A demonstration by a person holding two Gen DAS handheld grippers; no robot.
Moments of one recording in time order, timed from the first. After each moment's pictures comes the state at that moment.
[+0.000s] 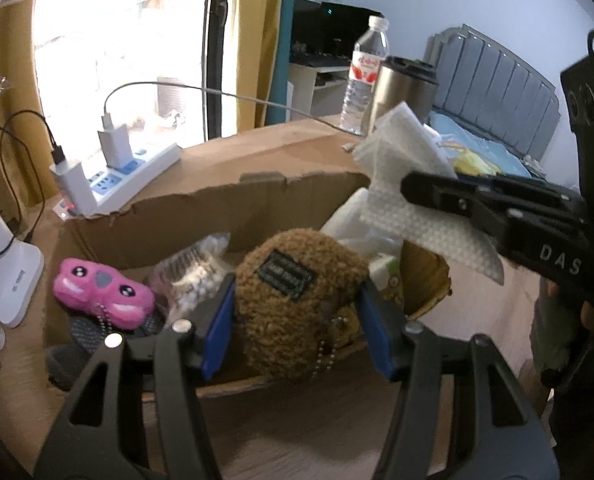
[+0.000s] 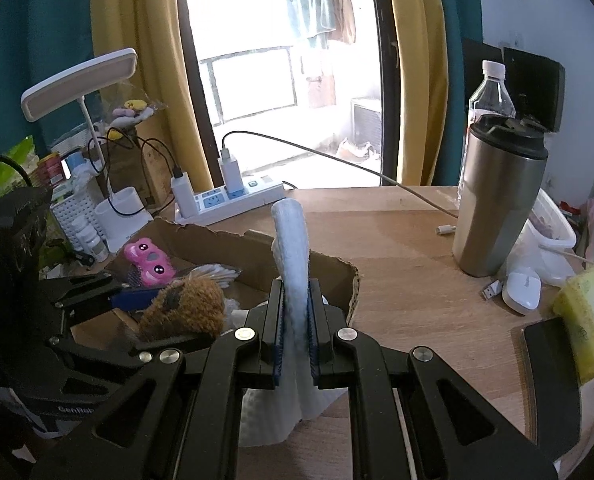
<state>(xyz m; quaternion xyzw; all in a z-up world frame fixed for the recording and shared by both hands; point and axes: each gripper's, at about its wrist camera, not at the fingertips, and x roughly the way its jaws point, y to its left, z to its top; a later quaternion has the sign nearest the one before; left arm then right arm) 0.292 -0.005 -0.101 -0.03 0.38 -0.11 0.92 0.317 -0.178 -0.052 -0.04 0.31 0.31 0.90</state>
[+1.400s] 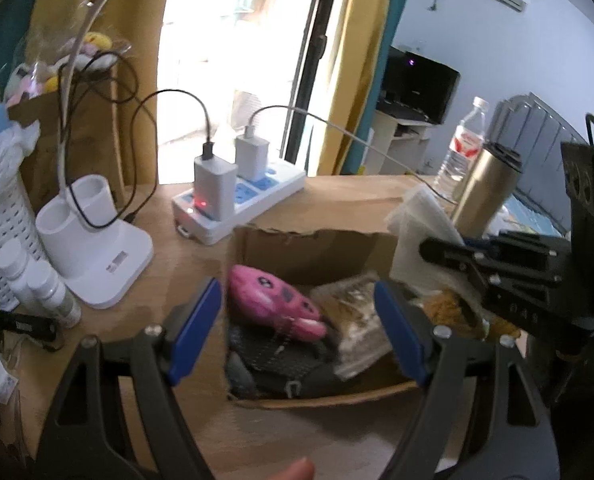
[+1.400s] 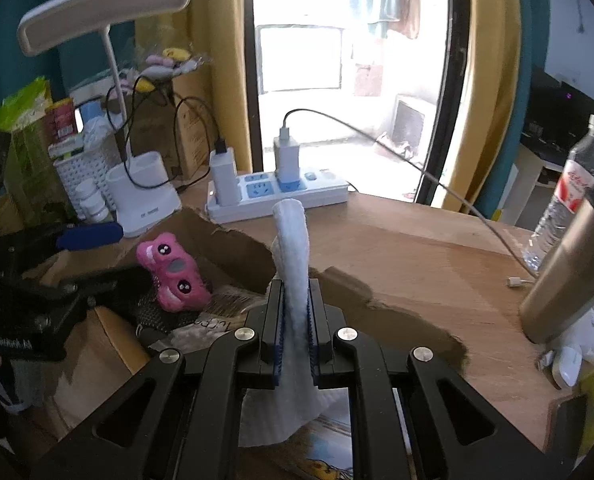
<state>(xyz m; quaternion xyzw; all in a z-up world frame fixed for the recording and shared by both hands) 0.270 0.107 -0.087 -0.11 0.33 0.01 0.94 0.342 -0.078 -0.061 -0.13 0.32 0.36 0.87</state>
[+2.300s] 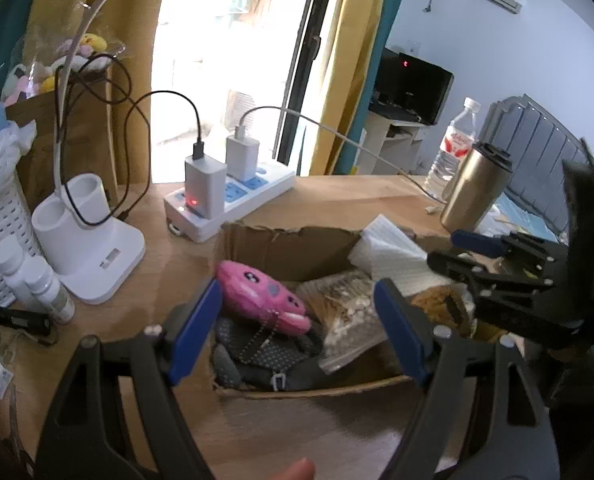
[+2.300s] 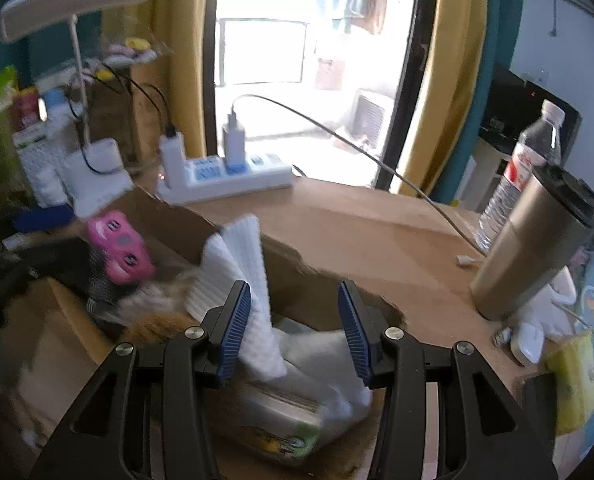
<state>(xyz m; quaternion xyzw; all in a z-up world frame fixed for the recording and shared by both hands) 0.263 0.101 -0.083 -0.11 0.32 0.00 0.94 0.342 -0.109 -0.068 -0.15 0.32 0.28 0.89</state>
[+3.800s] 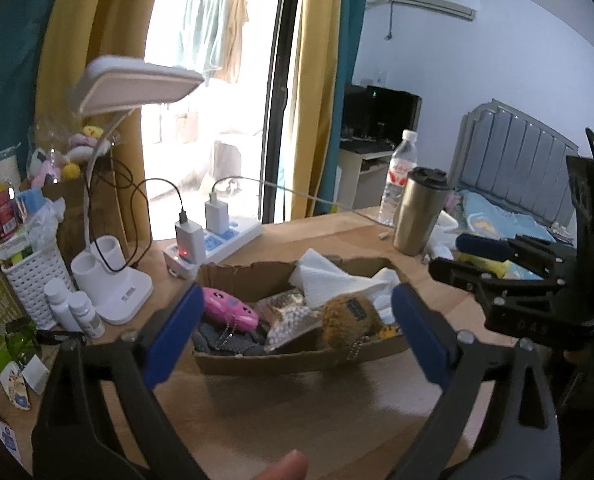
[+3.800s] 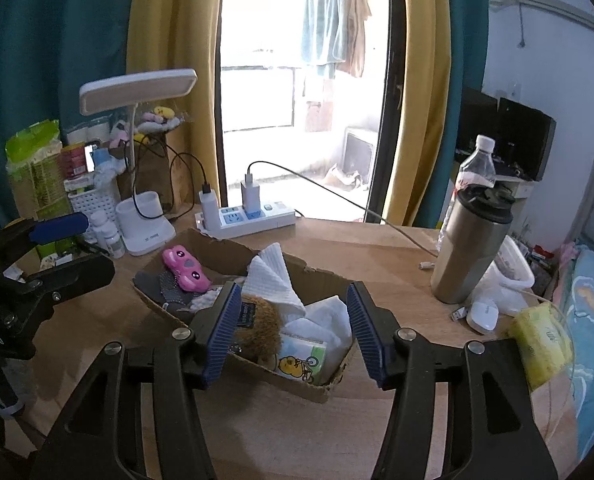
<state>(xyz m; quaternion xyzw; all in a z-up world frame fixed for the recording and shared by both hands) 0.181 0.046 -0.016 -0.06 0.24 -0.02 0.97 0.240 -0.164 0.005 -0.10 0.26 0.28 0.92</state>
